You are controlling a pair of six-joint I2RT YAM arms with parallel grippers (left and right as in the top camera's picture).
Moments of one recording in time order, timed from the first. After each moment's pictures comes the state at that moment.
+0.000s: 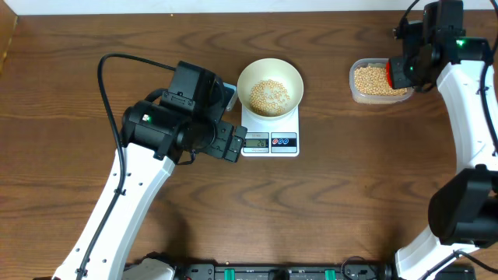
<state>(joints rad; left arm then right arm) -0.38 1.39 1.43 -1.22 0.15 -0.01 -0.05 1.85 1.70 -0.97 0.01 -0.20</state>
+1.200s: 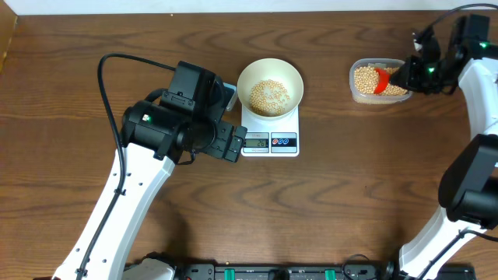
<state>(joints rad) -0.38 1.39 1.43 -1.22 0.15 -0.01 -0.25 2.00 1.70 -0.95 -0.53 -0.05</state>
